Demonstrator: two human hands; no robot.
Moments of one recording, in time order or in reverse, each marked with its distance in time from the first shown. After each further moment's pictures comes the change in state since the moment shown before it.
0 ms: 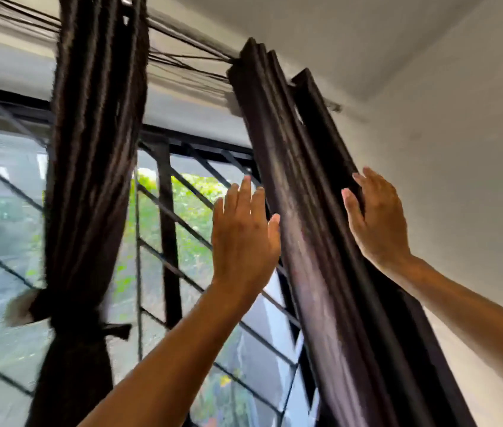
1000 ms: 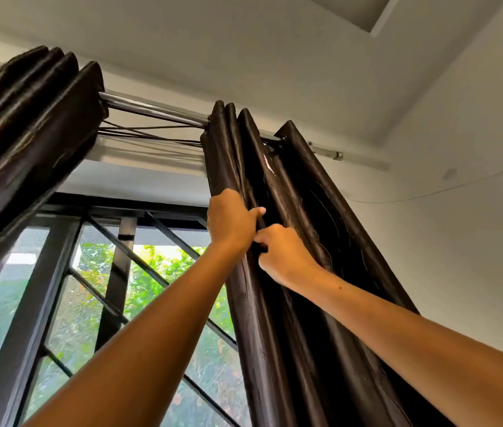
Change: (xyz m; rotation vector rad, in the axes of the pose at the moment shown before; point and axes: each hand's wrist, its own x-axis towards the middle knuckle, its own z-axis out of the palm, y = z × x) left_hand 0.185 0.044 0.170 -0.147 -0.027 -0.355; right_hand 0.117 0.052 0.123 0.364 -0.491 -0.081
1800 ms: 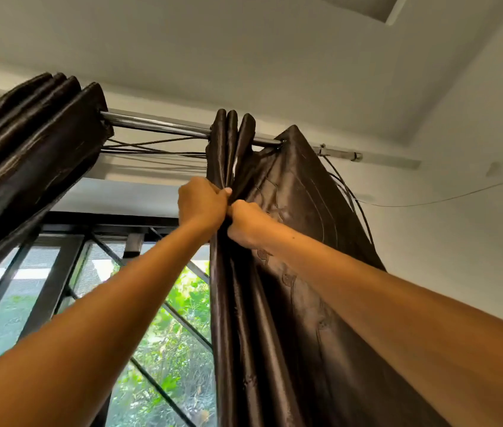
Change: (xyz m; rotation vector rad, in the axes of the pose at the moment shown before) left_hand 0.060 -0.008 0.005 -0.047 0.119 -0.018; right_hand 0.087 -0.012 -0.010 0.035 -0.134 -0.109
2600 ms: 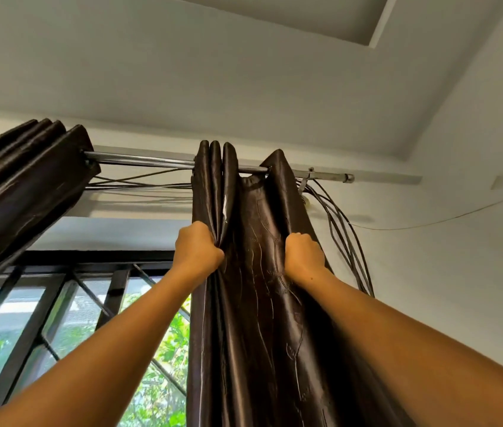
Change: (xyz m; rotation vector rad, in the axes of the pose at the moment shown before) left_hand 0.007 0.009 0.046 0.281 -0.145 0.032; right_hand 0.016 0.130 -0.031 -0.210 0.267 0.332
